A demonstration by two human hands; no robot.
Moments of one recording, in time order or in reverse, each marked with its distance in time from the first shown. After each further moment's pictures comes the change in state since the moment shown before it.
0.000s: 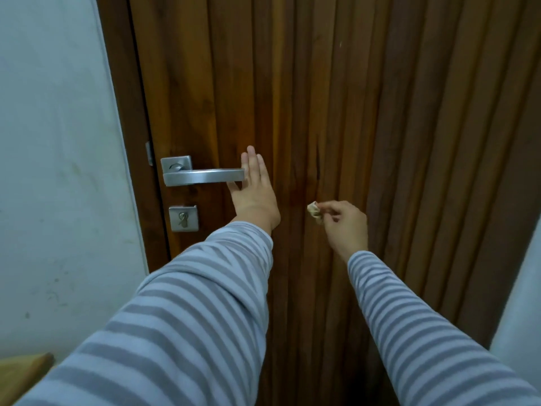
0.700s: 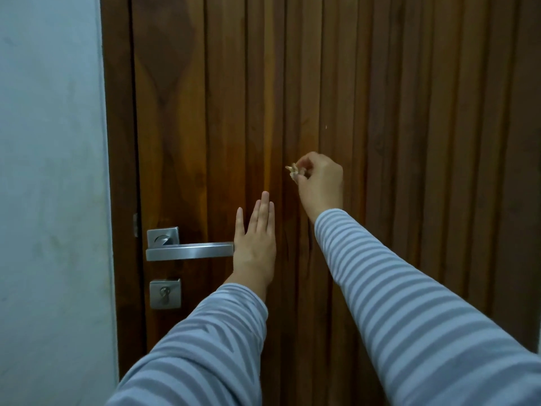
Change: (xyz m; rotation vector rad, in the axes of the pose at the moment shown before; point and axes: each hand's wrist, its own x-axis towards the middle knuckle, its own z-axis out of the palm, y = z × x) left_hand 0.049 0.011 -0.003 0.187 0.234 0.115; right_hand 0.138 -0.128 -0.011 -0.018 0.240 -0.303
